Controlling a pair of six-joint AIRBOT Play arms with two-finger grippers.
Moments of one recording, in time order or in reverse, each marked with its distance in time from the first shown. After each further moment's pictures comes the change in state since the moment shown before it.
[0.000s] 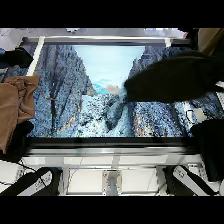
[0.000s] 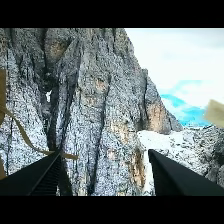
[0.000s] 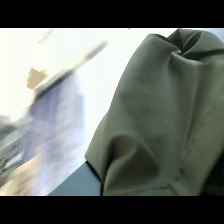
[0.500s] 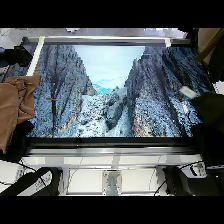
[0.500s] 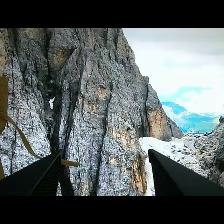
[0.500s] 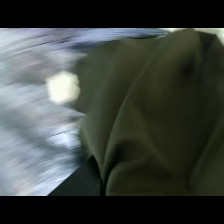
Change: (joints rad) left arm 0.000 0.000 -0.003 0.000 0.027 0.000; right arm -0.871 0.078 0.222 -0.457 0.410 0.168
